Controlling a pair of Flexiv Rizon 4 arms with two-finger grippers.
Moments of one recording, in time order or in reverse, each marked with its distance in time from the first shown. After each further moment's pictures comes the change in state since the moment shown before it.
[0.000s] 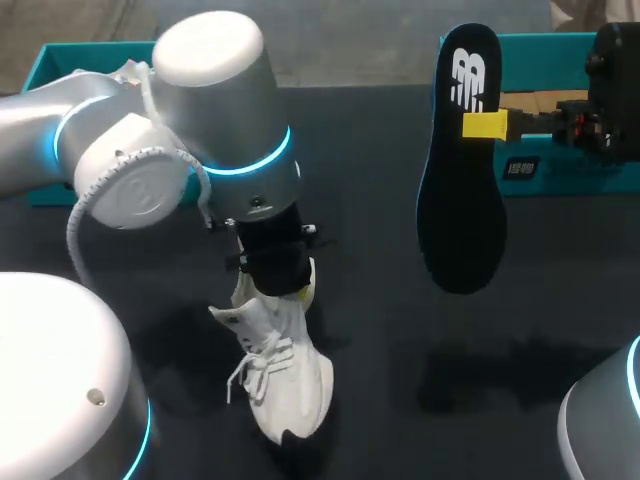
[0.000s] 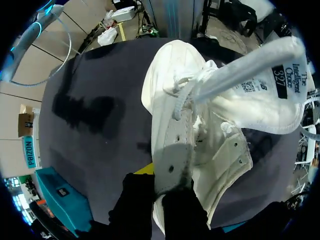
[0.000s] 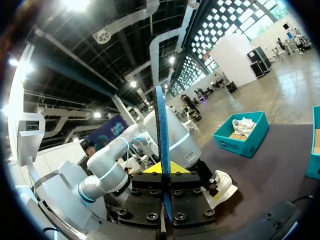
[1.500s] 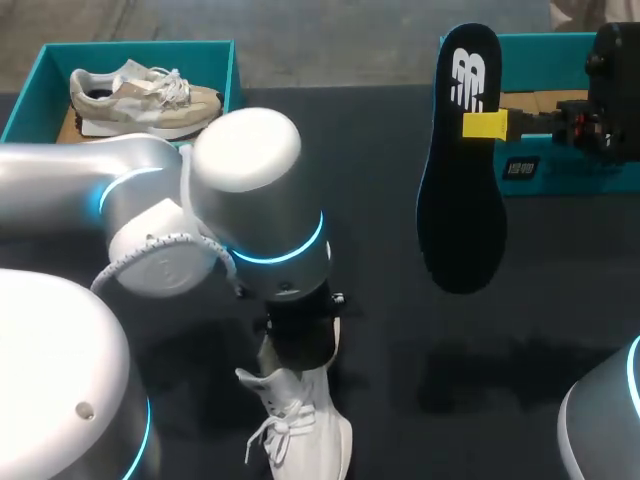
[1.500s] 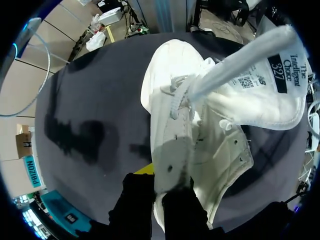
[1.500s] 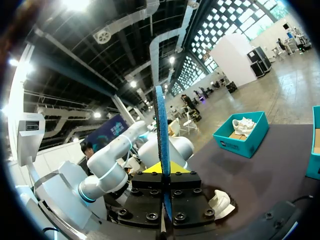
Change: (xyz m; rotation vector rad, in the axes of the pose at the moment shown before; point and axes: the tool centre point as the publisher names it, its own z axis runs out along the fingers) left arm -0.013 -0.059 0.067 -0.015 0.003 0.113; right arm 0.000 0.000 0.000 0.000 0.000 0.000
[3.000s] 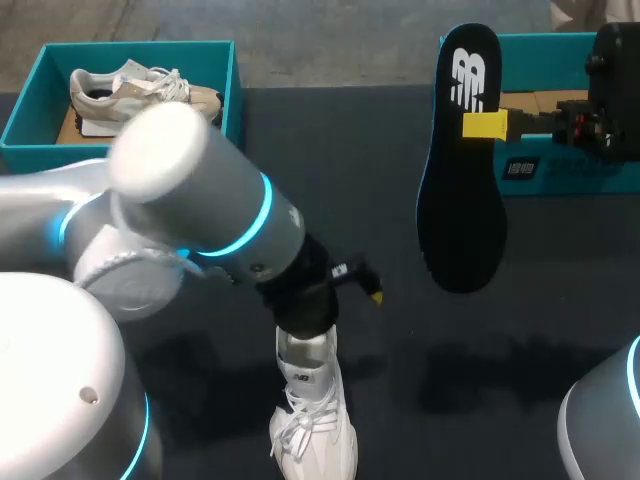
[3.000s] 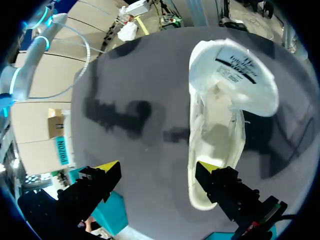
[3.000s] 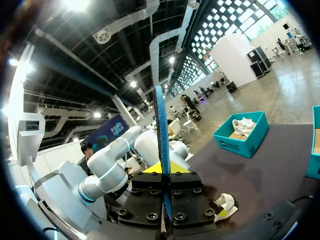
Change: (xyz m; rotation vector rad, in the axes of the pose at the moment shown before) left arm -0.047 0.032 -0.058 -0.112 -0.357 -0.081; right arm 0.000 0.000 0.000 0.000 0.000 0.000
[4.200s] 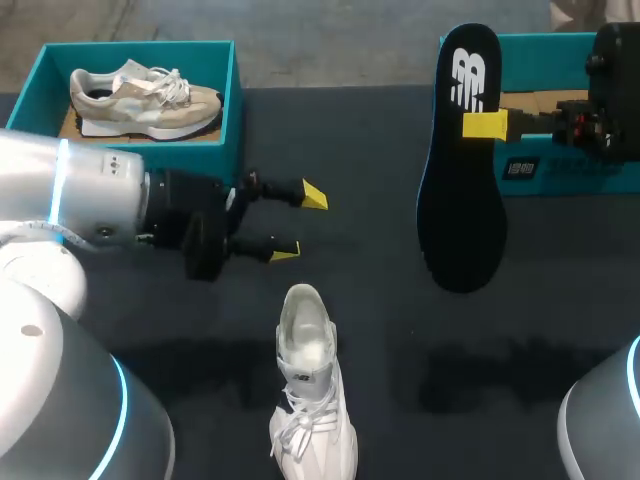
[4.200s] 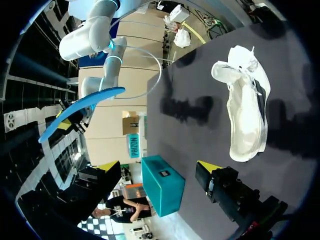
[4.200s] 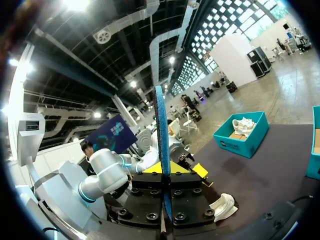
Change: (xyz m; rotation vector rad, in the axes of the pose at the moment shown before) left arm -0.027 0.049 -0.125 0.033 -0.651 0.017; right arm 0.000 0.000 0.000 0.000 0.000 0.000
